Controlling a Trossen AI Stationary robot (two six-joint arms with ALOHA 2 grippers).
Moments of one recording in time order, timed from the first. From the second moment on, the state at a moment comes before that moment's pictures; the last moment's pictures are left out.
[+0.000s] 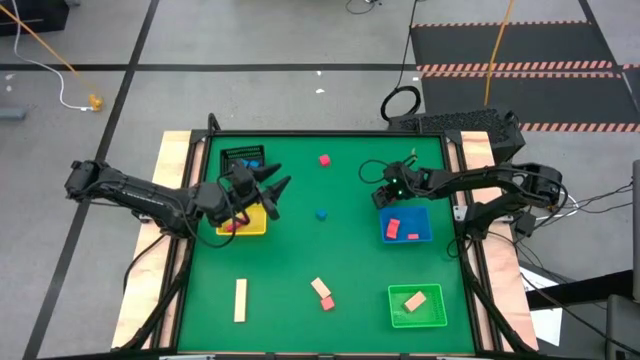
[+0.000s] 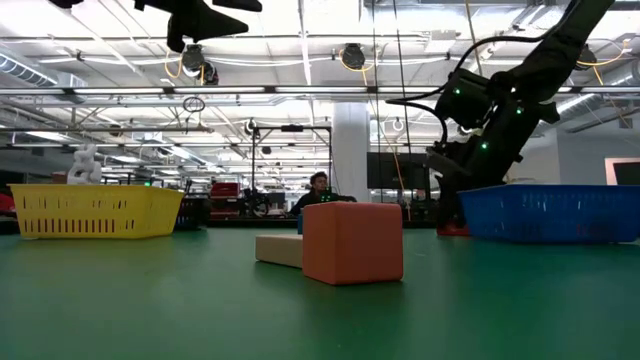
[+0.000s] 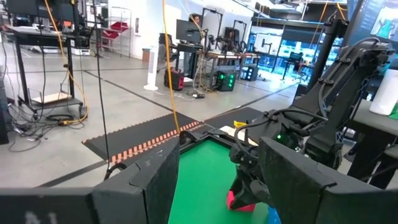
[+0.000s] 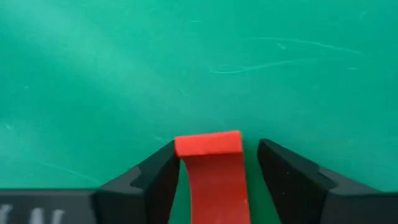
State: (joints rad) left arm -0.16 1.08 0.65 0.49 -0.76 -0.13; right arm -0.41 1.42 0.47 -0.08 0.09 0.58
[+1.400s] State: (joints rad) left arm 0.05 1.20 0.65 0.63 -0.38 -0.25; right arm -0.31 1.31 0.71 0.86 -0.03 0.56
